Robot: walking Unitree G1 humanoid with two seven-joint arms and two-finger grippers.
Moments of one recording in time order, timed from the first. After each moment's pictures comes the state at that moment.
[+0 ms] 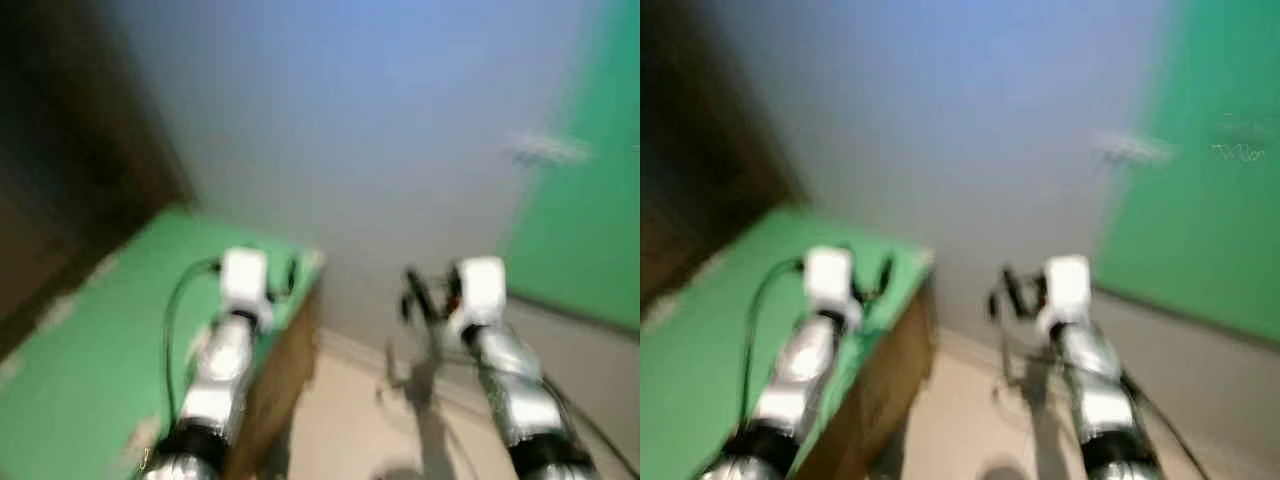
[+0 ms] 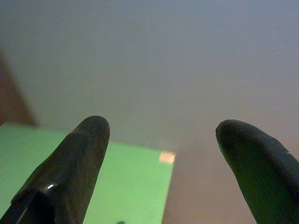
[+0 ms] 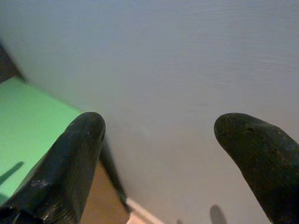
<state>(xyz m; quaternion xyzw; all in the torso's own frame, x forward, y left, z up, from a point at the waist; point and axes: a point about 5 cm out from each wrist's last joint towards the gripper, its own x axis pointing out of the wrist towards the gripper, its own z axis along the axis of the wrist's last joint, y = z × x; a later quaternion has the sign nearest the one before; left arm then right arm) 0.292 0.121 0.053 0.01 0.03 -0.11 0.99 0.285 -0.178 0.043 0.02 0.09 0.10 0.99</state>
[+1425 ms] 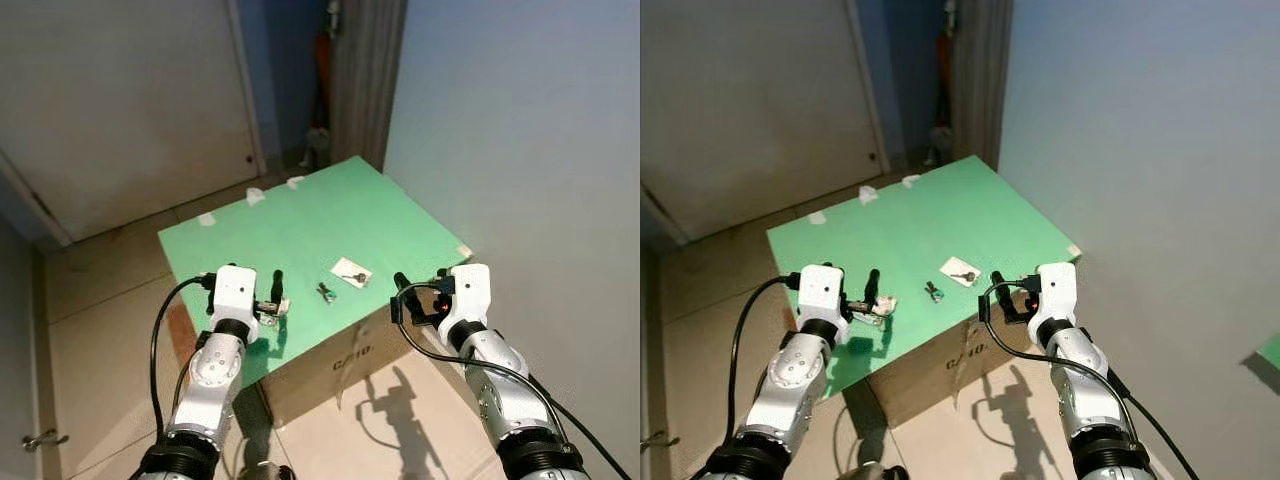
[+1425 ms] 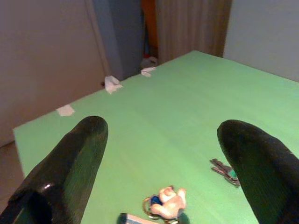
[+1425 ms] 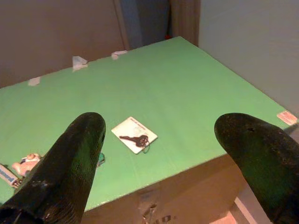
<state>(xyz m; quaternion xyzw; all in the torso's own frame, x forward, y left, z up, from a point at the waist) 0.284 0.141 0.039 0.04 0.07 -0.05 1.00 0.286 -0.168 0.039 0.03 0.11 0.12 0.99</state>
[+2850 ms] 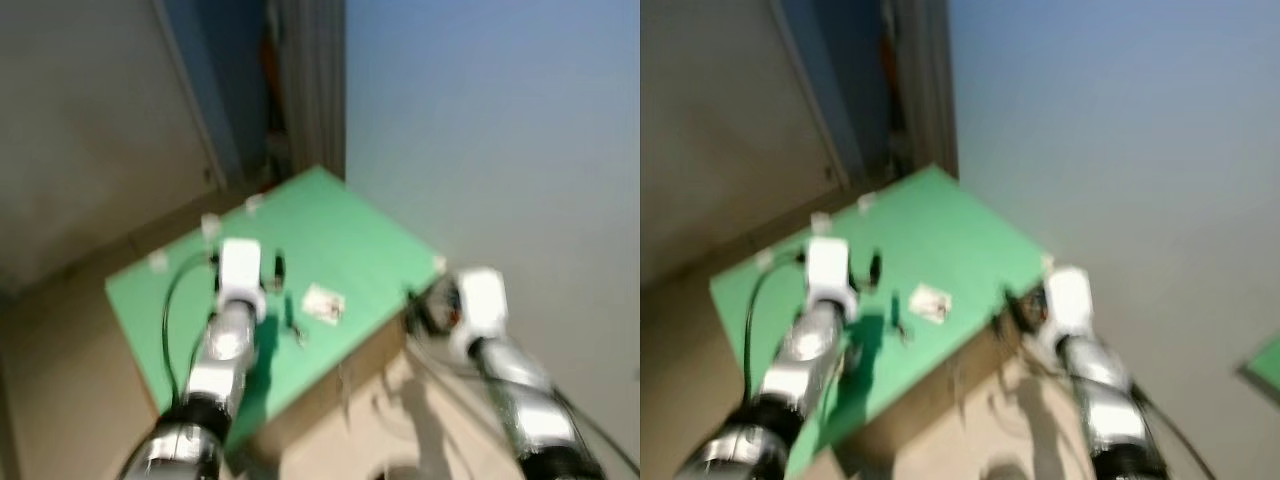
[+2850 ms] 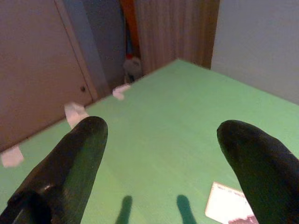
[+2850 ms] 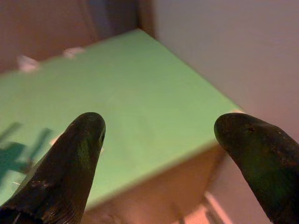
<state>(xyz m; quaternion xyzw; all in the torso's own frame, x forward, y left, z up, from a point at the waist) 0.315 0.138 0.046 0.03 0.10 -0.01 0.99 0.269 -0.191 0.033 0.01 0.13 0.13 0.98</state>
